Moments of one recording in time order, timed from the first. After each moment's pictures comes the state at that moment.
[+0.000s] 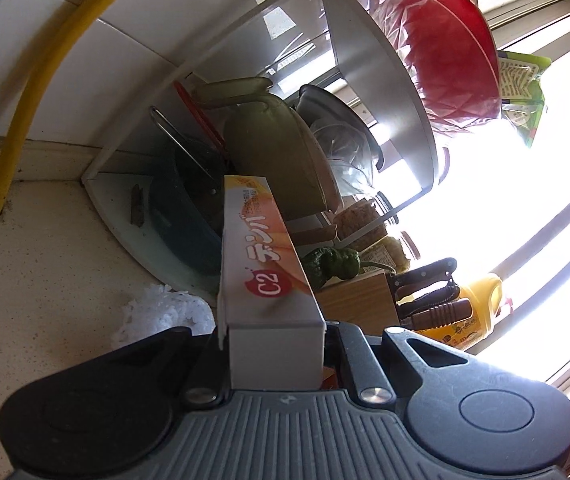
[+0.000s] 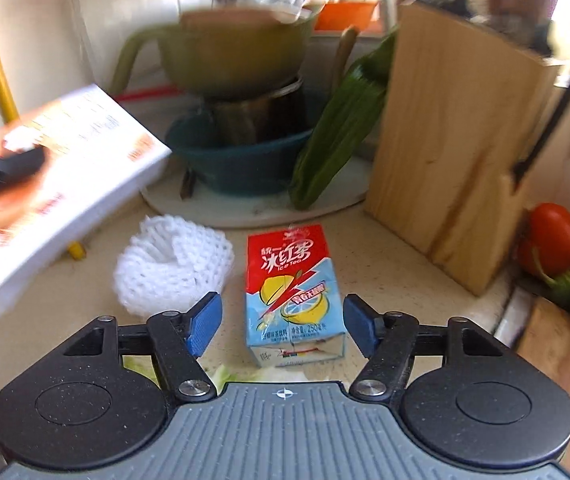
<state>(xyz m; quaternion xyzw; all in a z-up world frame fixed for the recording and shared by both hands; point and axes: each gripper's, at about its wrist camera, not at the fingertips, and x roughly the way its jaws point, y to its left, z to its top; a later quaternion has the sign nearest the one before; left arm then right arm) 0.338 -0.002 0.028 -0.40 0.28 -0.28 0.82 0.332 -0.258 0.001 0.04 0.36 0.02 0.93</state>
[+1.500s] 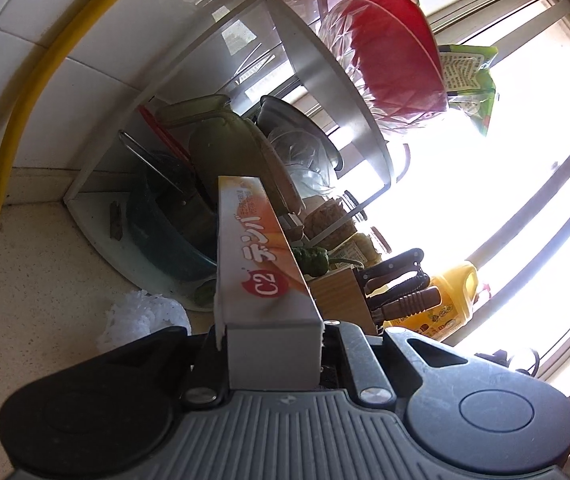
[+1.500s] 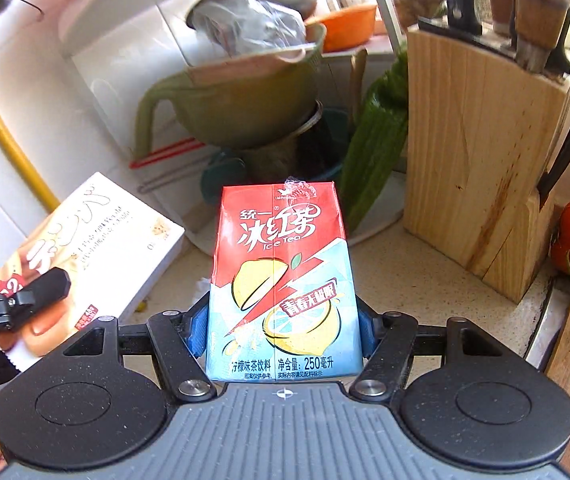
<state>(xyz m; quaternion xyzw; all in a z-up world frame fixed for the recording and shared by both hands) 0.309 0.002 0.056 -0.38 0.26 -0.31 0.83 0.340 -0.272 0.046 0.15 0.35 0.07 0.92</state>
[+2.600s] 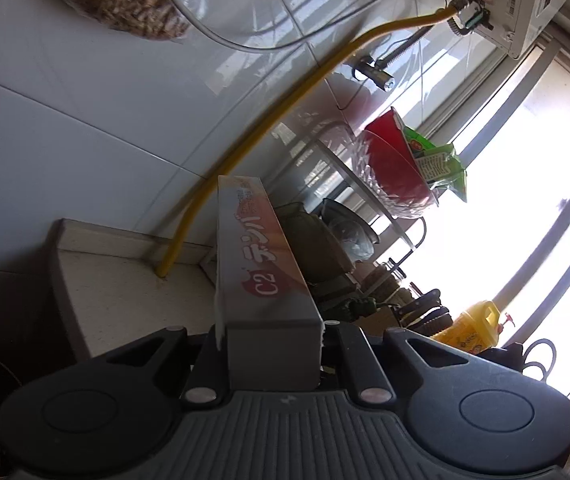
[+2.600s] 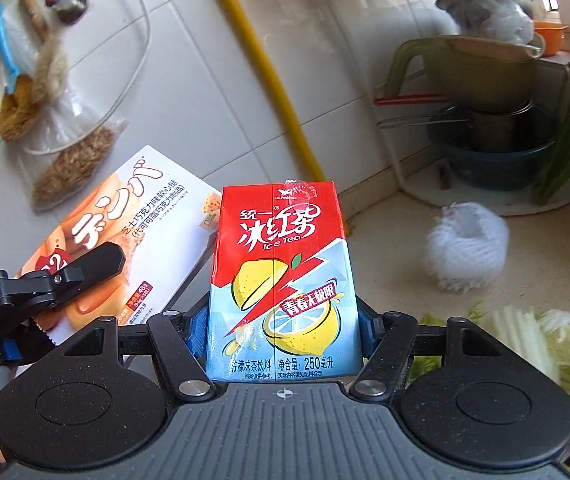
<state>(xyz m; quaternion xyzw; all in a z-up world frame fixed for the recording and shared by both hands) 0.095 0.108 0.084 -0.37 0.17 -0.14 0.90 0.234 -0.137 0.074 0.11 0.35 0.28 0.89</state>
